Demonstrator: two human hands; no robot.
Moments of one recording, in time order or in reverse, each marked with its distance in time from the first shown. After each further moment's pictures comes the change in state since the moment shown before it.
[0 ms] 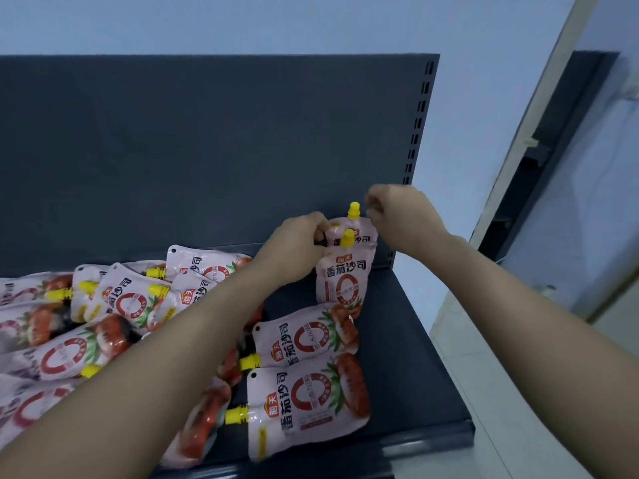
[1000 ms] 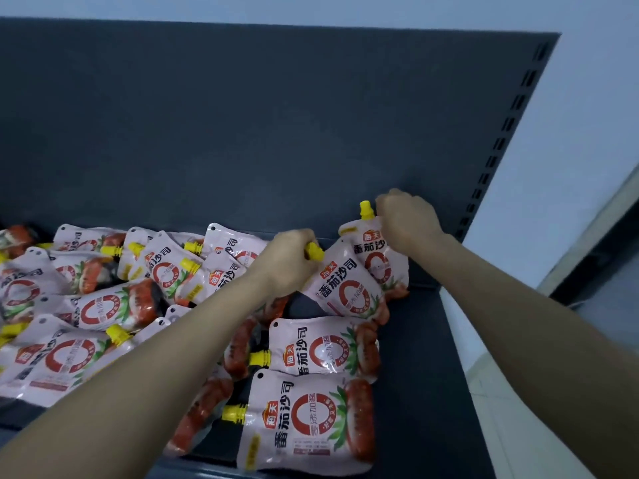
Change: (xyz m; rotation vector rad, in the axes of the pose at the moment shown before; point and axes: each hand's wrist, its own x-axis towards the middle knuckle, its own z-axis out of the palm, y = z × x) left_hand -0.004 -0.045 0.006 0.035 0.121 -0.298; right_hand 0.068 -0.009 0.068 -0.158 -0.165 -0.222
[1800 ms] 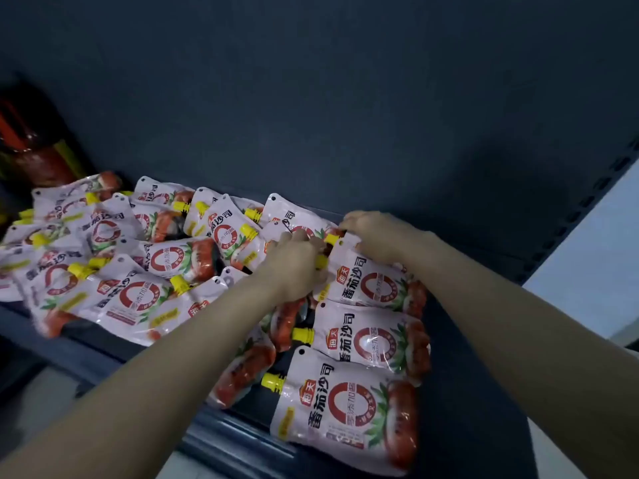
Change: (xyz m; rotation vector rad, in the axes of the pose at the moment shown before) left_hand -0.024 -0.060 0.002 0.378 -0.066 -0.198; right_hand 0.027 -0.089 0.044 0.206 -0.375 -0.491
